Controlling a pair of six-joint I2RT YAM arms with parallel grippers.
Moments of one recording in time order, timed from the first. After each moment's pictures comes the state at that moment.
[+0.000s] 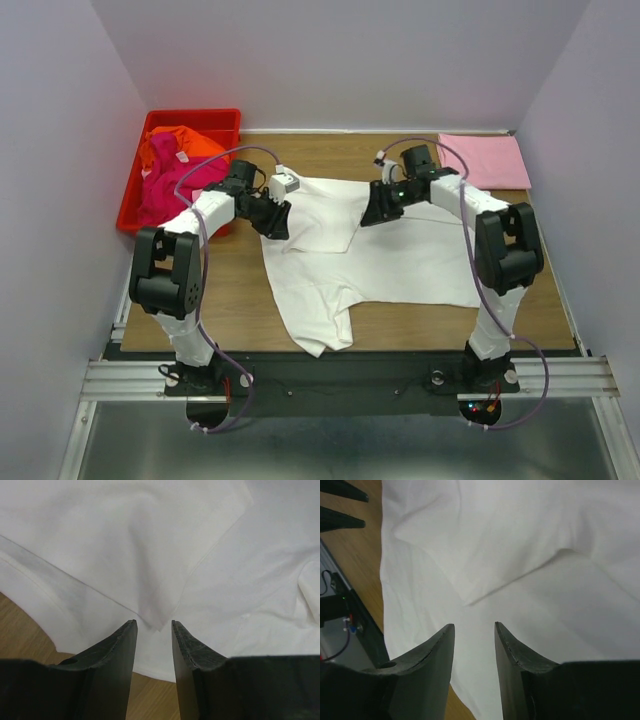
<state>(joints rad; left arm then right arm) -0.23 1.75 1.21 -0.55 0.60 0.41 0.23 1.92 1.45 -0.56 -0.73 0.04</state>
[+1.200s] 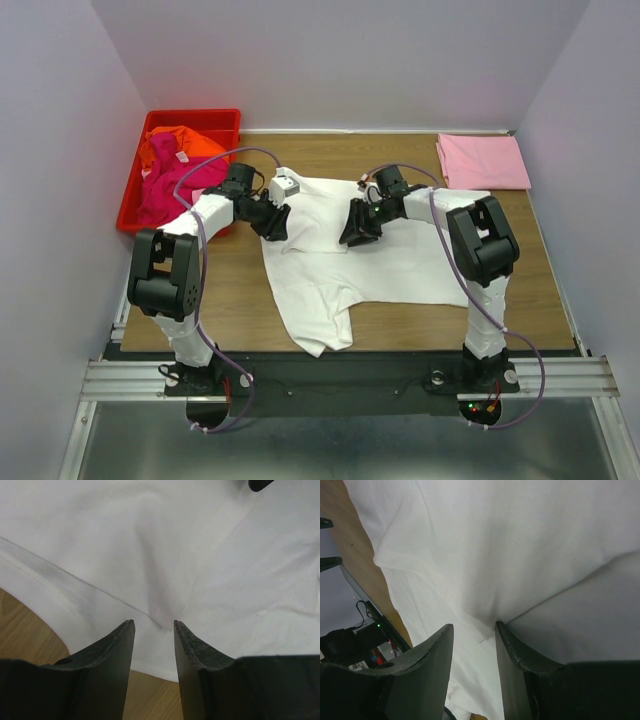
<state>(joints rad) -0.23 1.73 1.17 -0.49 0.60 0.49 0.40 2.09 1.40 -0.39 -0.69 0.47</state>
